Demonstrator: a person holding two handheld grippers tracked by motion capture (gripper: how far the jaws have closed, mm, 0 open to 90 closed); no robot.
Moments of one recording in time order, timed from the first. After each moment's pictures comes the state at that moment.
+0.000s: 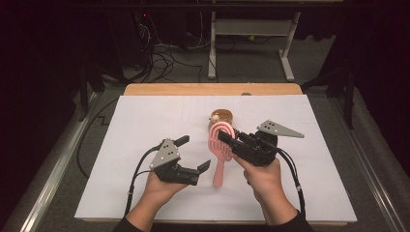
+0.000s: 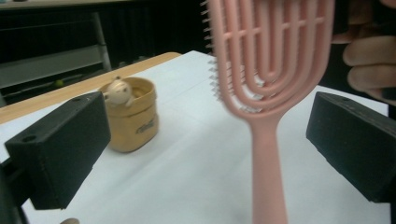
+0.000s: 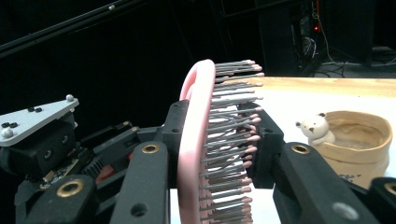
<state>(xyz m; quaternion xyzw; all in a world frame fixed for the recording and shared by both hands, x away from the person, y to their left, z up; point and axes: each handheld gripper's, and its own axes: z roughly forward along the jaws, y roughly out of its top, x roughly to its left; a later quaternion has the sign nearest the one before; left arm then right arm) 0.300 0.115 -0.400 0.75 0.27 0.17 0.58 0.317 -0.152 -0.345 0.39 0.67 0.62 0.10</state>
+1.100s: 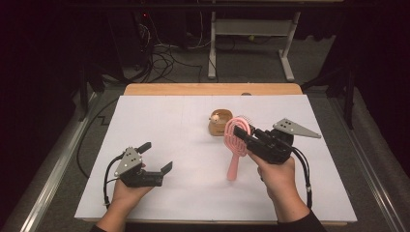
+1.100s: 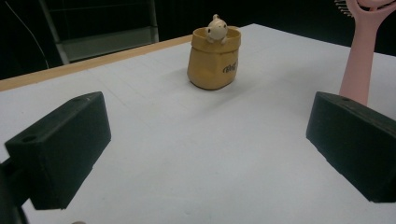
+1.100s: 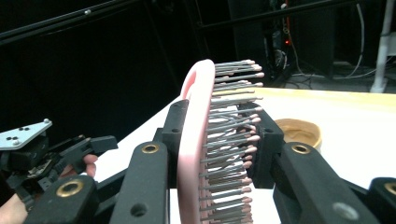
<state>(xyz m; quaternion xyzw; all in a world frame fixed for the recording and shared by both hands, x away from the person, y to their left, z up) 0.296 0.204 -0.444 0.73 0.34 0.22 0.55 0.320 -0.184 -0.342 0.40 0.67 0.61 0.15</state>
